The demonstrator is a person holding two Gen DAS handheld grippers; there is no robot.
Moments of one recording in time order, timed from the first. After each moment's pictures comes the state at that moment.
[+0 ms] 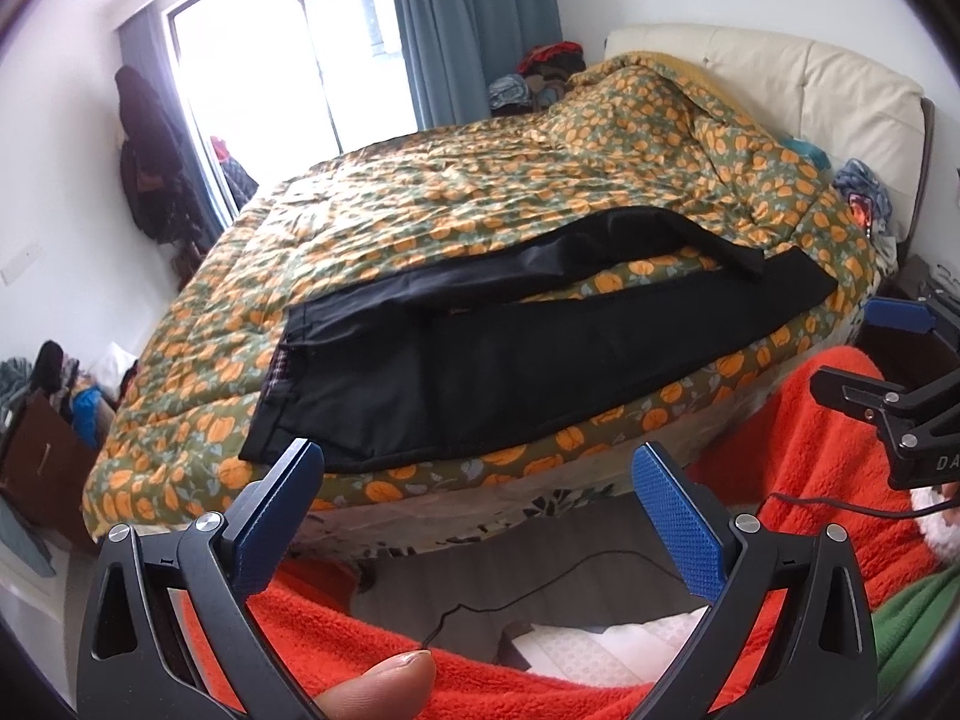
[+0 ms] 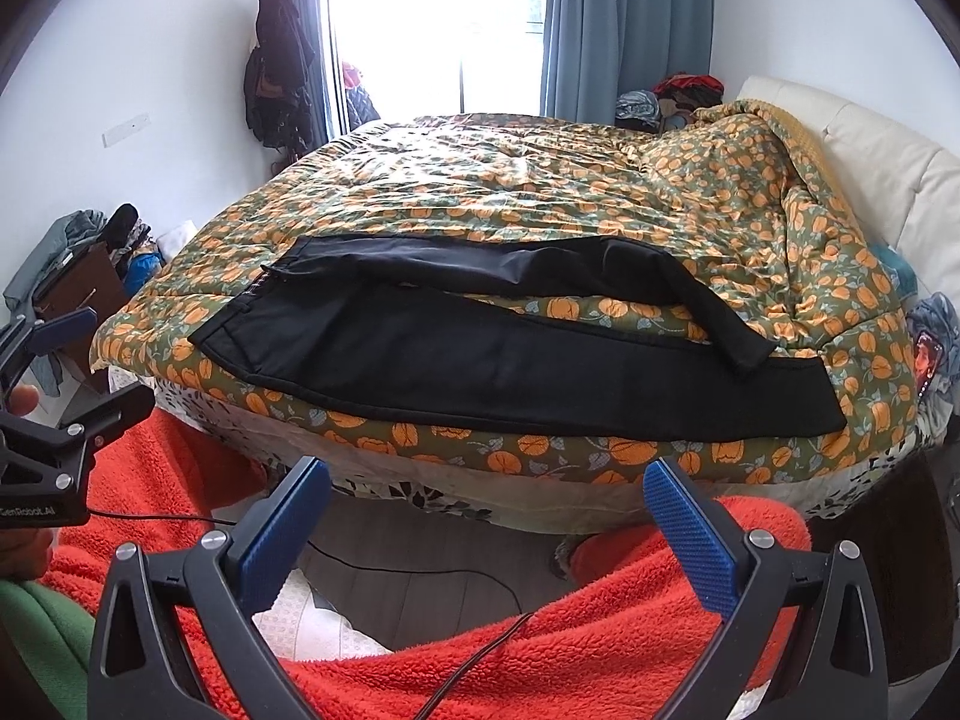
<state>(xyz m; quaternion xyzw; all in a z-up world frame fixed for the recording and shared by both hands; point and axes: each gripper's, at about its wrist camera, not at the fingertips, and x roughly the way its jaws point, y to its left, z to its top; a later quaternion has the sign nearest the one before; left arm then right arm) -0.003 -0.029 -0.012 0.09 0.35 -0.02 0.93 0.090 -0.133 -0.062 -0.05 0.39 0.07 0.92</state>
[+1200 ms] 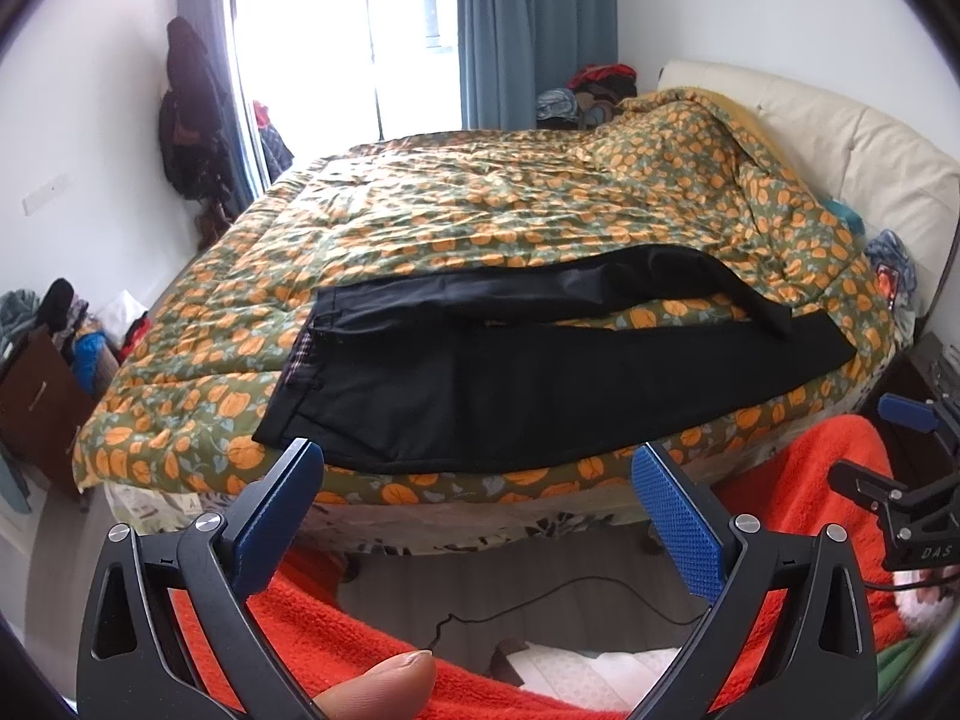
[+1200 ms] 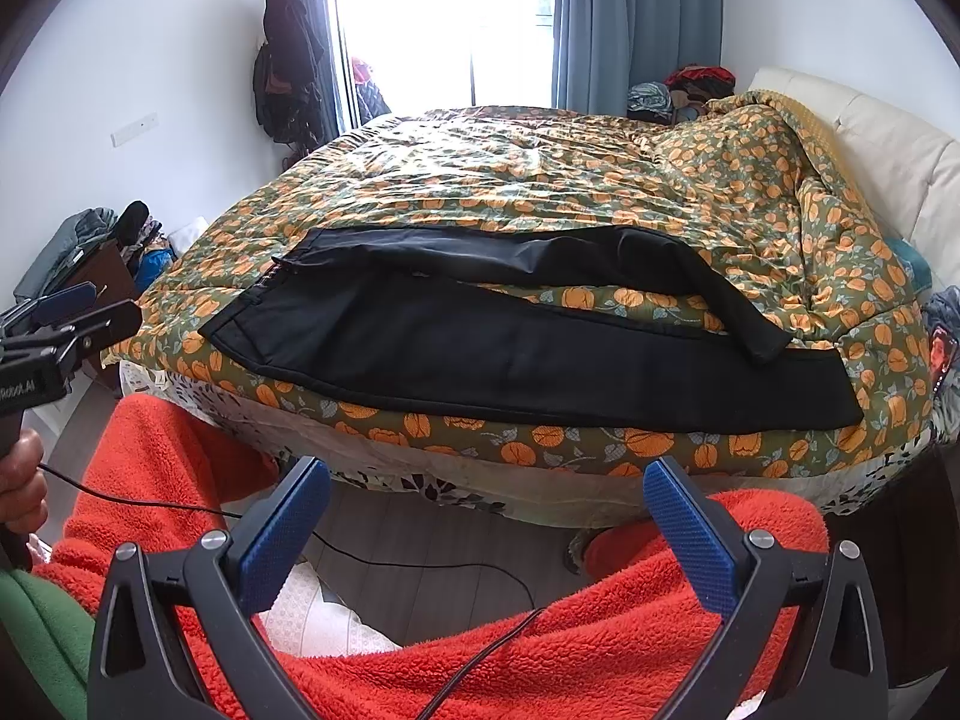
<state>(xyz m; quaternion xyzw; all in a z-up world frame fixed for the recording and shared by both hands) 0.007 0.005 0.001 0.03 0.34 0.01 0.94 0.091 -0.134 -0.072 -0.04 0.40 0.09 0.91</state>
